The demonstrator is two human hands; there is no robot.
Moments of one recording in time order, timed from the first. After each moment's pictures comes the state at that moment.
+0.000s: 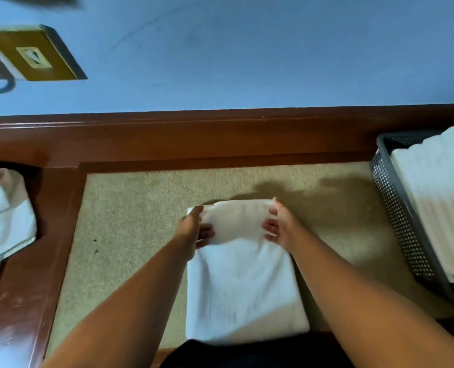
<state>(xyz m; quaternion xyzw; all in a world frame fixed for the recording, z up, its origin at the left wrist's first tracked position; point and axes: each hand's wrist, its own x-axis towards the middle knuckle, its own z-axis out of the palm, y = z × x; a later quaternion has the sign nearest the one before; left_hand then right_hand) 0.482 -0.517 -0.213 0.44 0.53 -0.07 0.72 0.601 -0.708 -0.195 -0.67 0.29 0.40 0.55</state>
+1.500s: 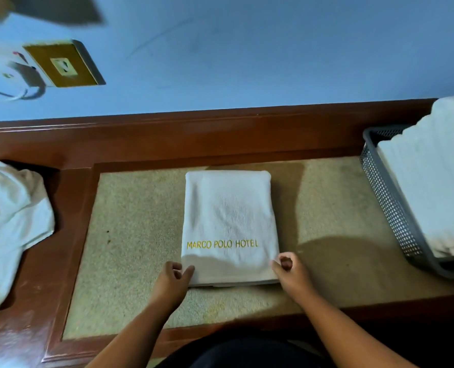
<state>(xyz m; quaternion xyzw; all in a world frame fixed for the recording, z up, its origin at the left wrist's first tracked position) 0.311 -0.547 -0.234 0.74 0.47 -0.10 0.46 0.460 -0.807 -0.233 -0.85 0.06 0.27 0.44</state>
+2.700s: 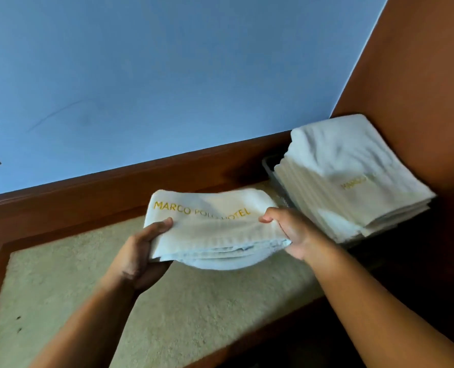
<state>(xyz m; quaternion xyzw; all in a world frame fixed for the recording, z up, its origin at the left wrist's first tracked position) 0.458 -0.656 0.008 0.38 0.23 -0.09 0.89 0.570 -0.911 -0.009 -0.66 0.11 0.30 0.68</state>
